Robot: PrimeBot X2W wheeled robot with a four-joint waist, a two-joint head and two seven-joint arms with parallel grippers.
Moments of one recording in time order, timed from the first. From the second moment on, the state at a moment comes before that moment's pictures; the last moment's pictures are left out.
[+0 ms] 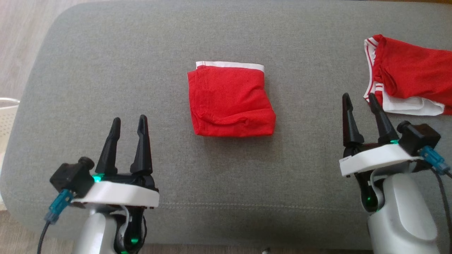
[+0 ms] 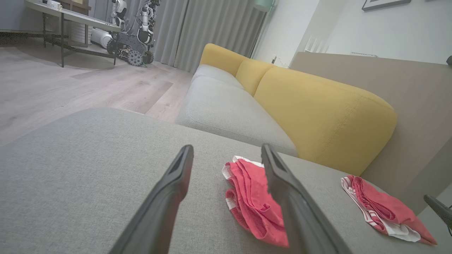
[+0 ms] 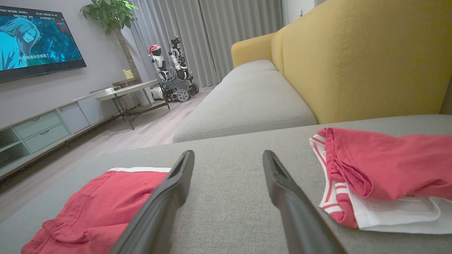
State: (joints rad) left arm -0.08 0.04 -0.17 0.07 -0.40 -0.03 -0.26; right arm -0.33 -0.08 0.09 0.49 0.17 0.13 -0.20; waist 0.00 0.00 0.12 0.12
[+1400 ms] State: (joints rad) left arm -0.17 0.04 -0.28 0.06 -0.43 -0.03 -0.26; right arm -0.56 -0.10 0.17 0.65 0.35 0.13 0.13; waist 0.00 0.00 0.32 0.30
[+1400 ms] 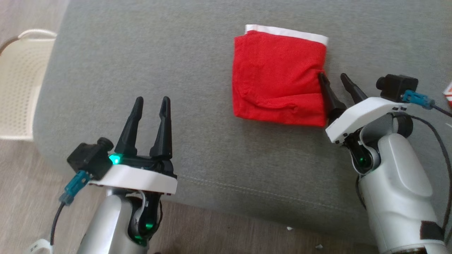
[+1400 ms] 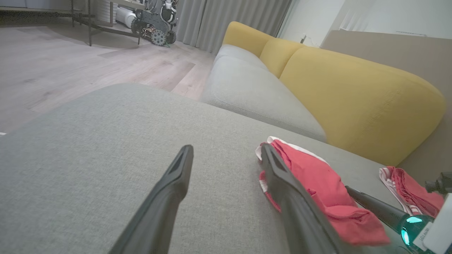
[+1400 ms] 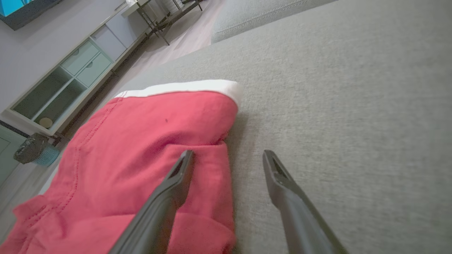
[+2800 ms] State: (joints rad) left arm -0.23 0.04 -0.25 0.05 -0.34 -0.06 -0.26; right arm -0.79 -0.37 0.49 0.59 0.32 0.13 -0.01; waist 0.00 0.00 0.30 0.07
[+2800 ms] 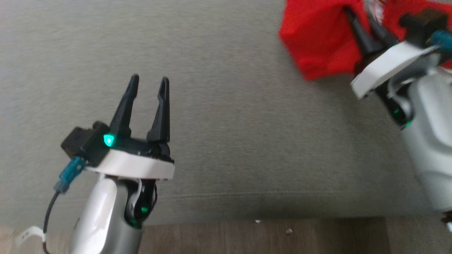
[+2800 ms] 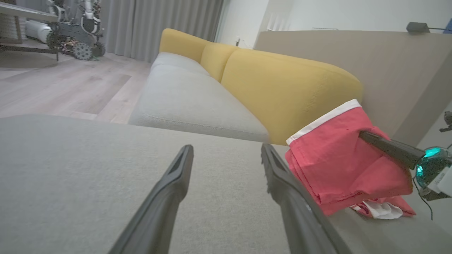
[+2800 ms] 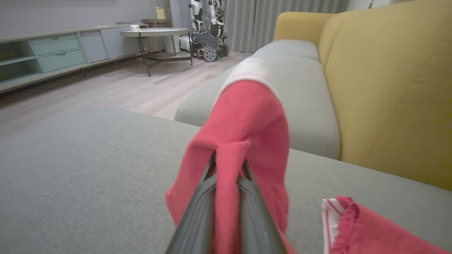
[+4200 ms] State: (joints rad) left arm -0.44 0.07 -0.17 0.07 -0.21 -0.12 -0.26; right arm -1.01 -0.51 0.32 0.71 0.36 0.13 0.01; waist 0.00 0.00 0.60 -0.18
